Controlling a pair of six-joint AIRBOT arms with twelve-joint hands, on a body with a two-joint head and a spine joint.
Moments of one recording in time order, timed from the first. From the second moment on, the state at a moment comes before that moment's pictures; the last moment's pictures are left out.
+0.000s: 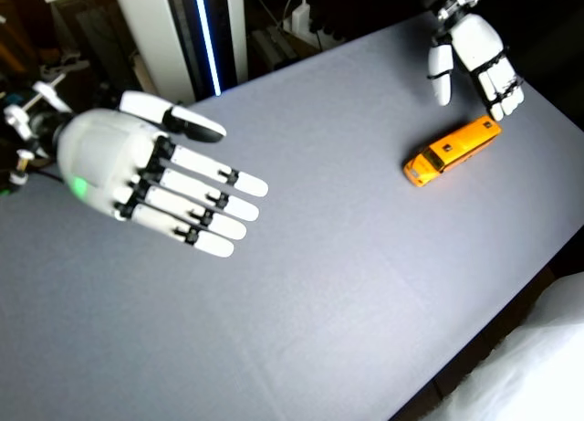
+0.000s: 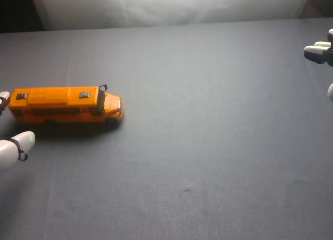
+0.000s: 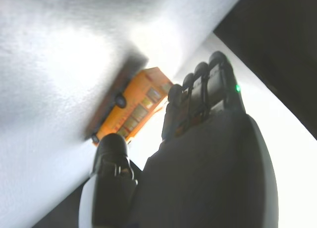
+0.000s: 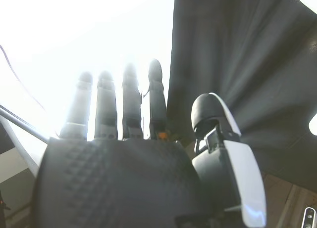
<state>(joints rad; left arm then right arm) 1.23 -0.79 0.99 -0.91 -1.11 1.34 -1.29 -0.92 1.09 0.25 1.38 -0.55</state>
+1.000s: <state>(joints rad) 1.13 -0.91 1.00 -0.80 -1.09 1.34 -1.29 -0.93 1.09 0.25 1.38 -0.54</state>
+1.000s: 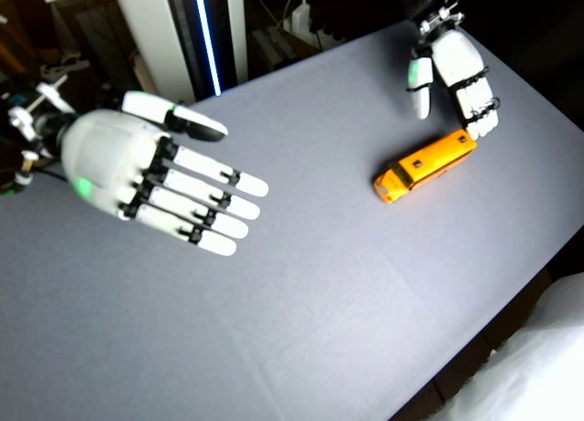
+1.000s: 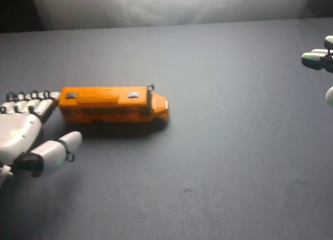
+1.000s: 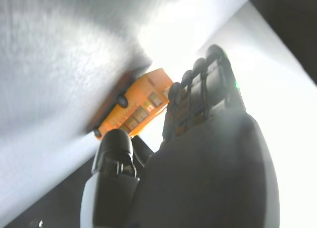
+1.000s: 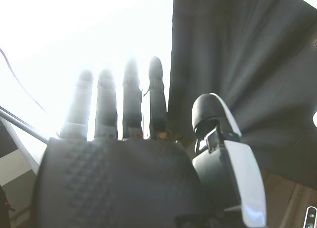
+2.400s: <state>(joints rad) 1.13 -0.79 0.87 -0.34 -1.61 0.99 -1.30 -0.88 1.06 0.30 1.63 -0.55</state>
